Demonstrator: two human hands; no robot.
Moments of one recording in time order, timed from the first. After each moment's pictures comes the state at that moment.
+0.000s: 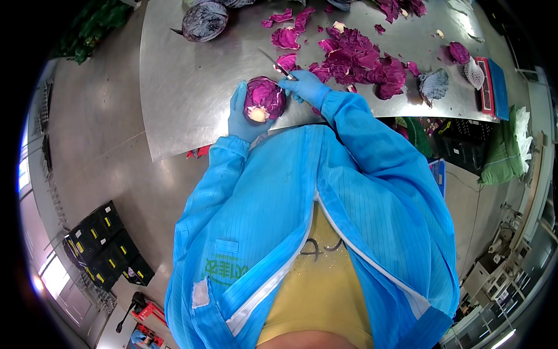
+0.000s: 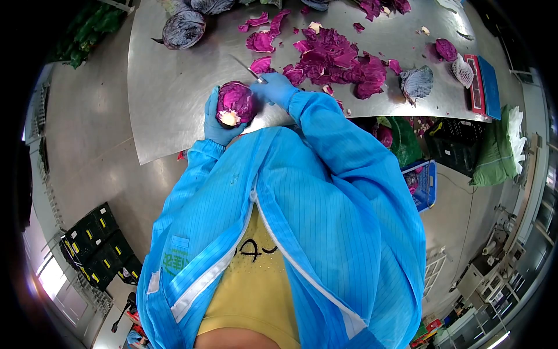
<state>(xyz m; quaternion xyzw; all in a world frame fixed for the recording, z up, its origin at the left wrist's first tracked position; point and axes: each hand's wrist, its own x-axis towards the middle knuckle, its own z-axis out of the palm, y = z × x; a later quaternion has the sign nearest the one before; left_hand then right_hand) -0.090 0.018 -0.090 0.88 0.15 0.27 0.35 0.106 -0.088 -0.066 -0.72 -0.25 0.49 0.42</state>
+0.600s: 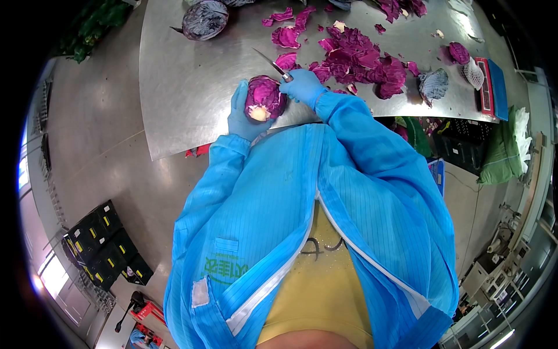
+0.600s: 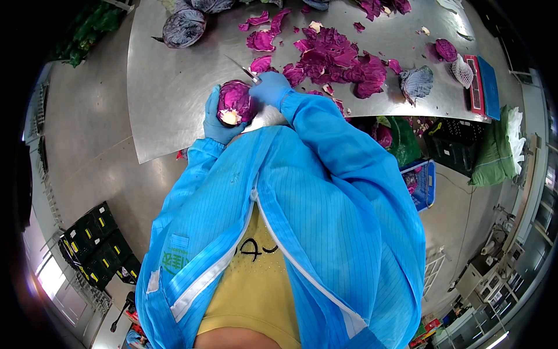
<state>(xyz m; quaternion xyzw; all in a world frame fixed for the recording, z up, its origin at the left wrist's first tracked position) -0.089 0.016 -0.085 0.88 0.16 0.27 0.35 0.103 -0.079 -0.068 -0.80 -0.35 0.39 0.28</state>
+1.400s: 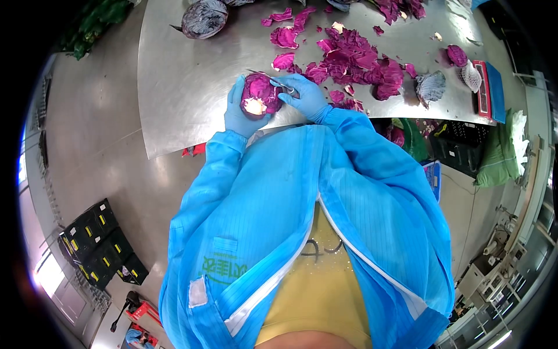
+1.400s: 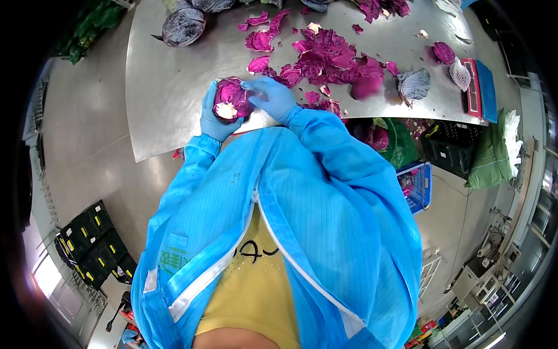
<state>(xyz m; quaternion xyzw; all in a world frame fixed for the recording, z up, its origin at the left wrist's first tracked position) -0.082 0.017 -0.076 0.87 0.20 0.26 0.37 0.076 -0.118 -0.045 -0.70 -0.46 0.25 0.49</state>
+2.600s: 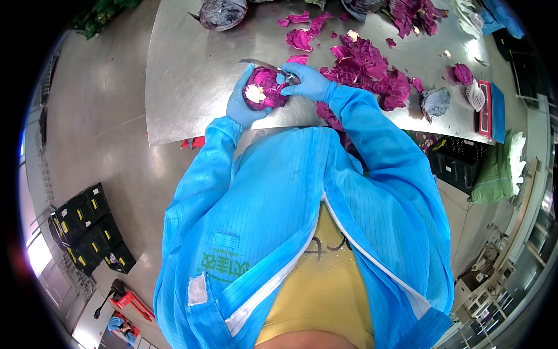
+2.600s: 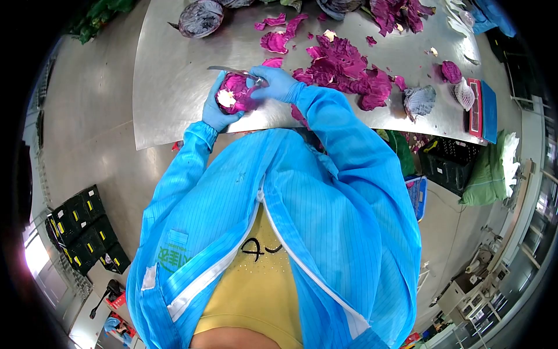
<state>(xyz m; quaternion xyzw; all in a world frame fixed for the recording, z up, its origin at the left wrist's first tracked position) -0.082 0.043 -0.078 0.74 0.19 0.20 0.61 0.114 -0.074 -0.048 -0.58 -0.54 0.40 0.45</state>
